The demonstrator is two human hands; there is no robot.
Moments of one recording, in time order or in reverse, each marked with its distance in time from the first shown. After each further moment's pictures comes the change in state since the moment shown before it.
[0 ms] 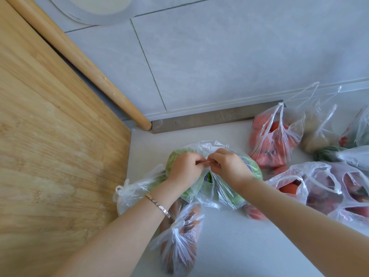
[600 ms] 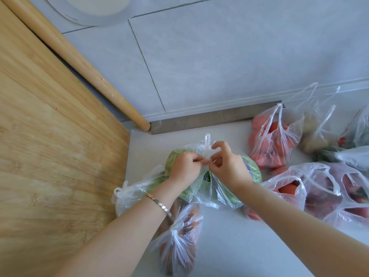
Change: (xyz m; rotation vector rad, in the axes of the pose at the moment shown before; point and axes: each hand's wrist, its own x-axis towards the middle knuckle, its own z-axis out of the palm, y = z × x) left_hand 0.008 0.000 0.006 -0.167 0.043 -0.130; right_hand -0.007 -0.014 -0.006 0.217 0.104 0.213
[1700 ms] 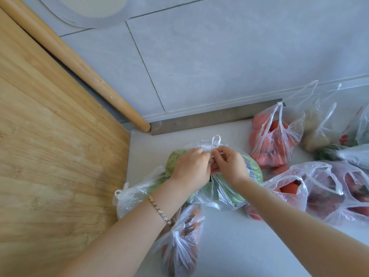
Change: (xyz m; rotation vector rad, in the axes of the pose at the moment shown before) left_hand -0.008 0.012 -0.004 0.591 0.069 0.451; right_hand 0.007 0.003 0.005 0.553 -0.012 0.315
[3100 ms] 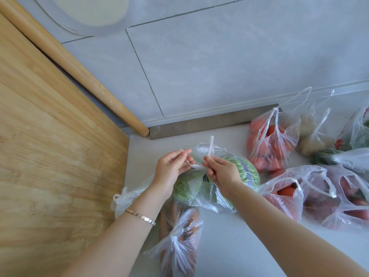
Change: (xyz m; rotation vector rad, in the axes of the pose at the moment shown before) left_hand -0.009 -0.030 -0.005 -1.348 0.147 -0.602; right_hand -0.002 -0.003 0.013 0.505 0.032 0.324
